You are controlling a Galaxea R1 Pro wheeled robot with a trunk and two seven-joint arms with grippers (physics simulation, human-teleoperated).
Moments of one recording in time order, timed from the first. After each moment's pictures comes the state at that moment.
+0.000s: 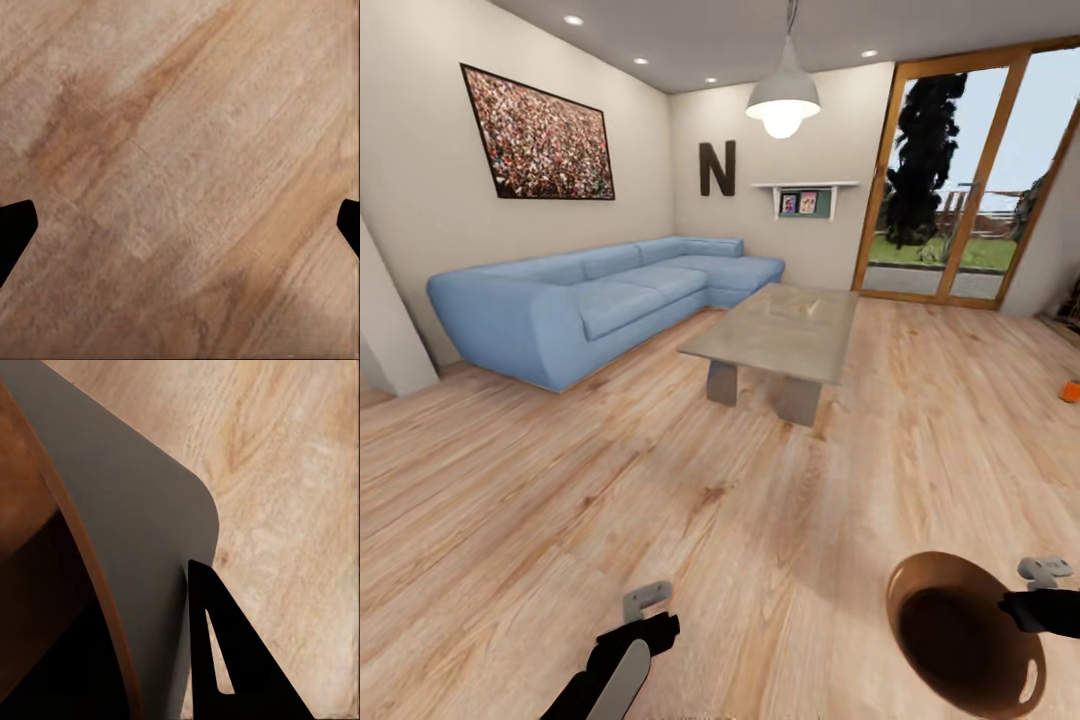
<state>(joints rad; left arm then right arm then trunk) -0.28 -0.08 -0.37 -1.06 0.72 0.46 0.64 -0.39 -0.55 -0.24 -0.88 0.19 0.65 0.69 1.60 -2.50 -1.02</state>
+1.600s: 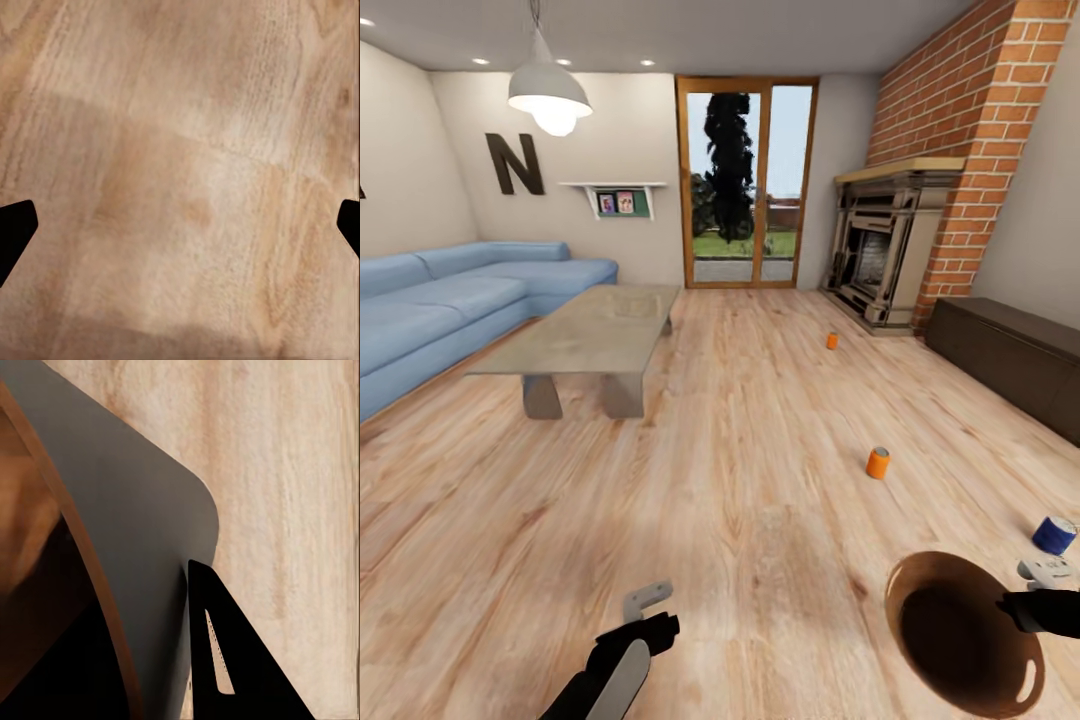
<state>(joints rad) -0.28 -0.08 -0.37 -1.06 0.72 0.46 0.64 -0.39 -0.55 -0.24 -0.88 0.18 0.65 0.69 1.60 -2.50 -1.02</state>
